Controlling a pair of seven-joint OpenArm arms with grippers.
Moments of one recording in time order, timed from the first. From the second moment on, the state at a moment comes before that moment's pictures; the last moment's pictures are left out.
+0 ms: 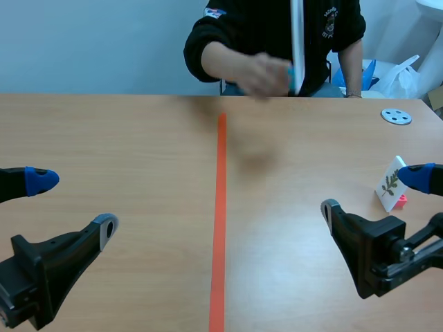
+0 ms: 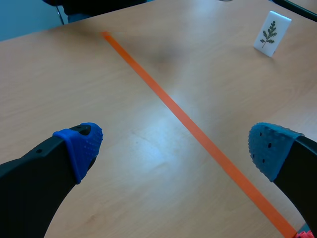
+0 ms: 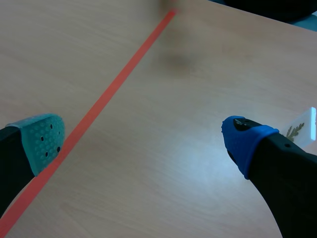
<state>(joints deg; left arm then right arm) 46.7 -30.6 -8.9 119.3 -21.5 -26.4 -3.1 -47.7 28.9 8.7 121.3 19.6 15.3 -0.4</state>
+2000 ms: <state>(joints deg) 46.7 -30.6 -8.9 119.3 -21.5 -26.4 -3.1 -8.8 21.8 -17.4 77.5 2.9 27.9 11.5</state>
